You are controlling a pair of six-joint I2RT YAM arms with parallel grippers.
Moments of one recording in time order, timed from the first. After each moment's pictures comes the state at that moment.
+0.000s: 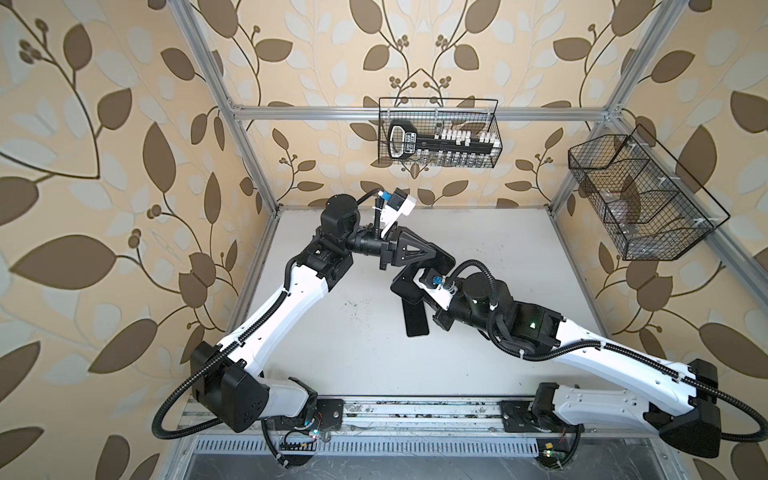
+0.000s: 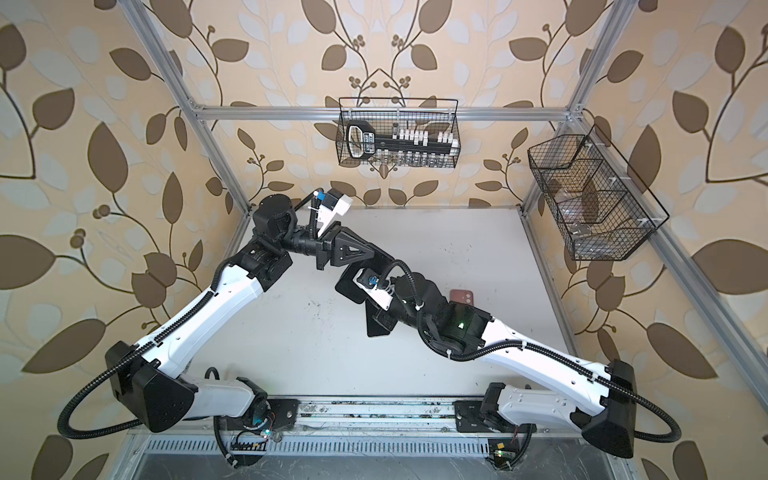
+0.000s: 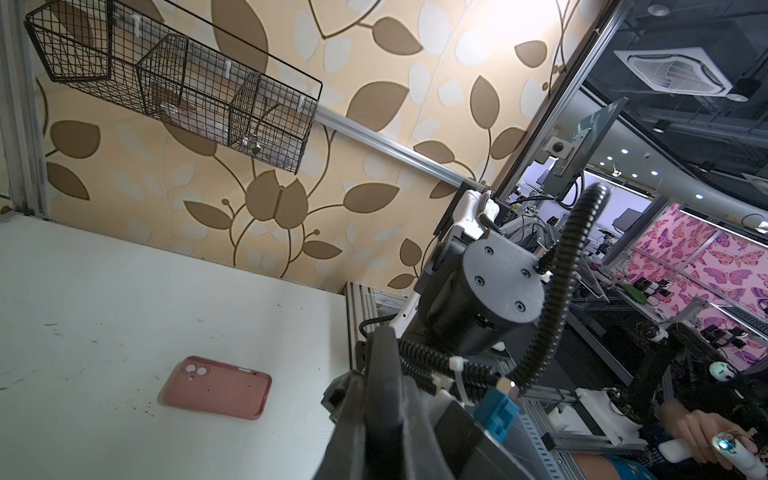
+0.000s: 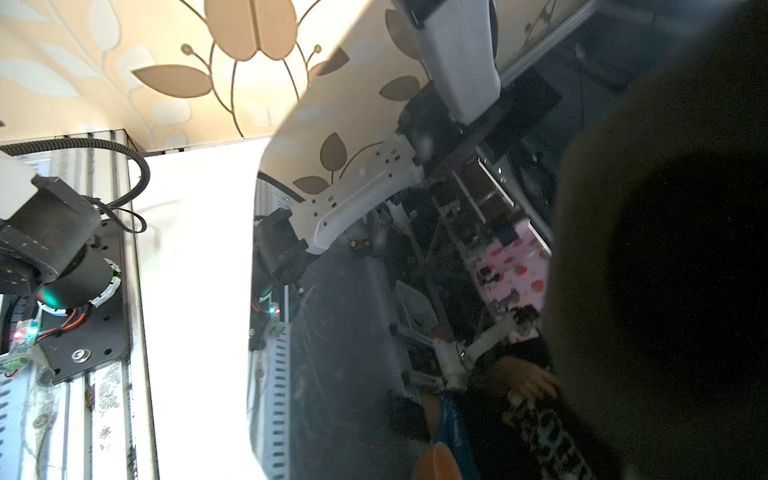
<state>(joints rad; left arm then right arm) -0.49 1.35 1.31 0.07 1.27 -0.43 1.00 1.11 0.99 -0.29 0.15 -0.19</state>
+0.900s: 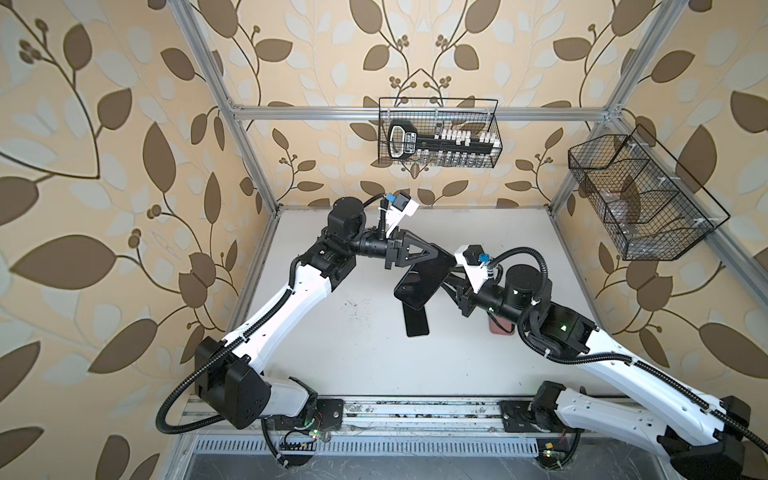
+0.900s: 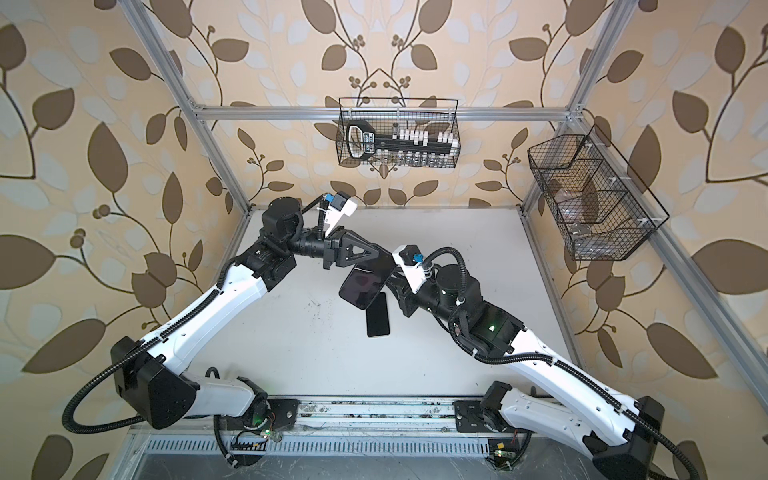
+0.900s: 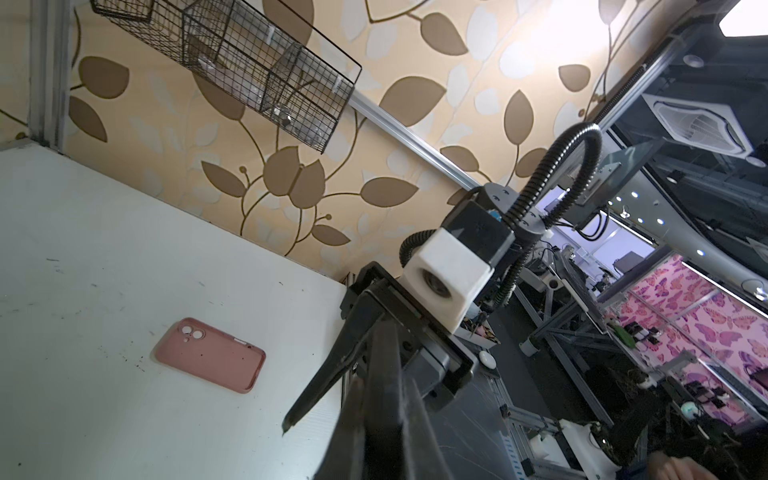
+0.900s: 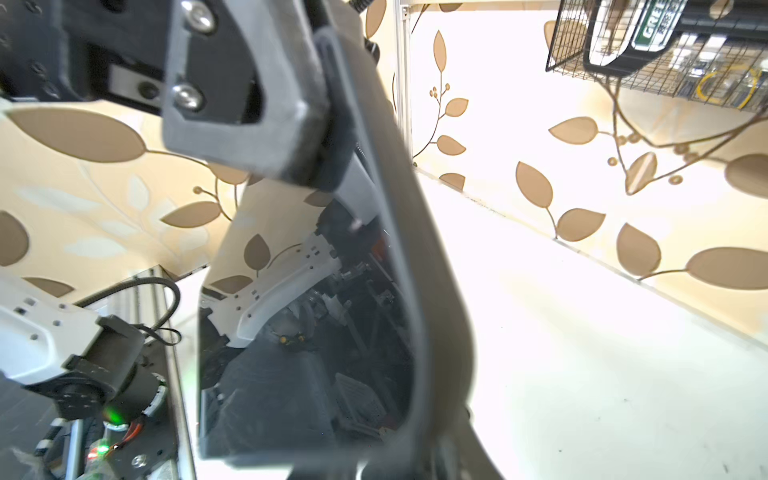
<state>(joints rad) -0.48 1.38 1.31 0.02 1.17 -0.52 0.77 0.93 0.91 -0.19 -0.09 0.07</state>
